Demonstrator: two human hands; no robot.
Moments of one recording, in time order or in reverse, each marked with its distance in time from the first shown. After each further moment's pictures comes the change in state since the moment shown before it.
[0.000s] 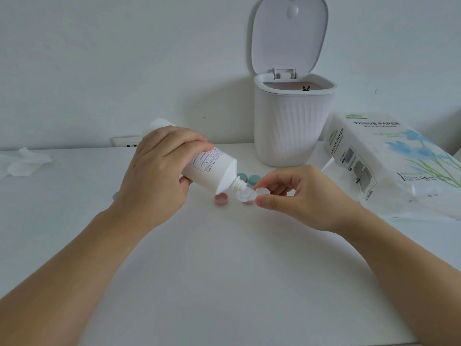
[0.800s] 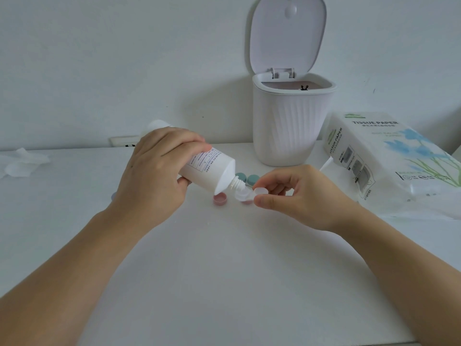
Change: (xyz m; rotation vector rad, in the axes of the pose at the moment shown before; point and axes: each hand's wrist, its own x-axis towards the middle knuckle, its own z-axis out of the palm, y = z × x) left_hand -0.001 -0.002 0.001 0.002 0.005 -0.014; right_hand -0.001 -0.004 0.000 0.000 0.005 0.031
